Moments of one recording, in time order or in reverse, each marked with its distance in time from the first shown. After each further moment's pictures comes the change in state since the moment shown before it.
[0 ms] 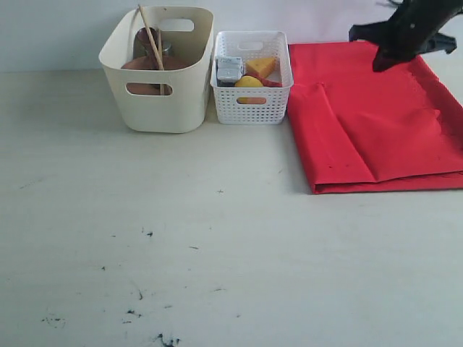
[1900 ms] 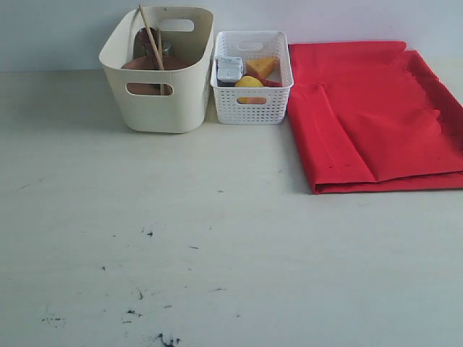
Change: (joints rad) left arm 0.000 -0.007 0.030 0.000 -0.004 0.000; right arm 0.227 -1.696 0.733 -0.147 0.063 -0.076
